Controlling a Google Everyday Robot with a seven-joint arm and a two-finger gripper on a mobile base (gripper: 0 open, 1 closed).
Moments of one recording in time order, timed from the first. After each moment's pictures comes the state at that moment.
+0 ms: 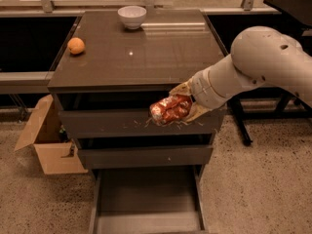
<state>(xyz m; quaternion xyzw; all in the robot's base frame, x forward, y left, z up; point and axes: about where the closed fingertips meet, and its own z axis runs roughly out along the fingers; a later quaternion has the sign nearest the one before) 0.559 -0.091 0.815 -0.85 0.43 -0.06 0.30</state>
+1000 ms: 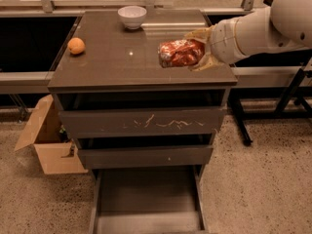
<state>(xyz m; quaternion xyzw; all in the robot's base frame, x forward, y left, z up) 0.636 -0.118 0.932 -0.76 0.46 -0.11 0.45</state>
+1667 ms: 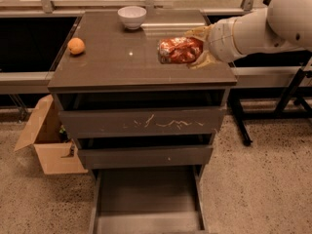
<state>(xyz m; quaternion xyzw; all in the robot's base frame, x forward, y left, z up) 0.650 -0.115 0.929 -0.74 0.48 -0.11 0.46</state>
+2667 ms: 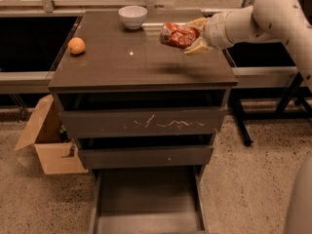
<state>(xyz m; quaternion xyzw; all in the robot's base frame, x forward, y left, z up) 0.765 -0.130 0.904 -0.65 0.57 -0.01 0.50</state>
